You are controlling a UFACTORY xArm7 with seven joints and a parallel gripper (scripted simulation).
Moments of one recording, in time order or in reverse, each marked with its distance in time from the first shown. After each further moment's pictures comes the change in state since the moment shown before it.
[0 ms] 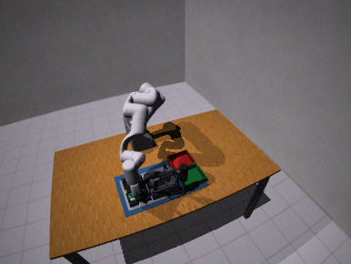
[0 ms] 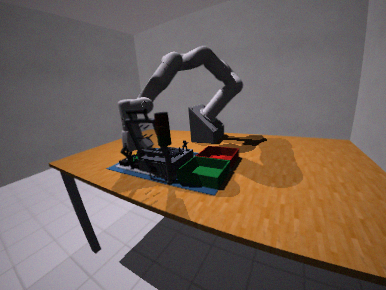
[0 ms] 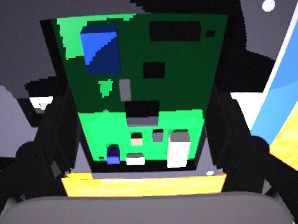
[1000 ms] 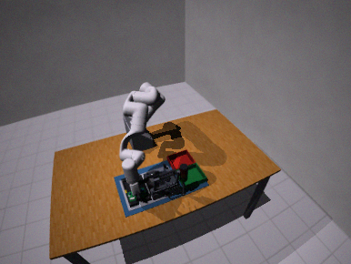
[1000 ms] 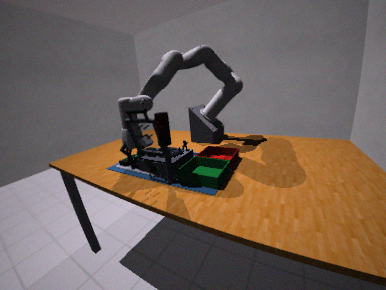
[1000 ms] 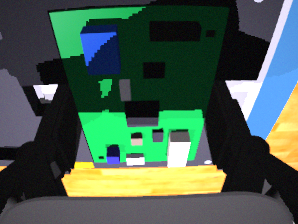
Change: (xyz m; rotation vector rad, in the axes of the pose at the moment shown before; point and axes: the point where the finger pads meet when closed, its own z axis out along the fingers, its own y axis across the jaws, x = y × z) arm 0.000 0.000 -0.009 0.000 0.000 0.000
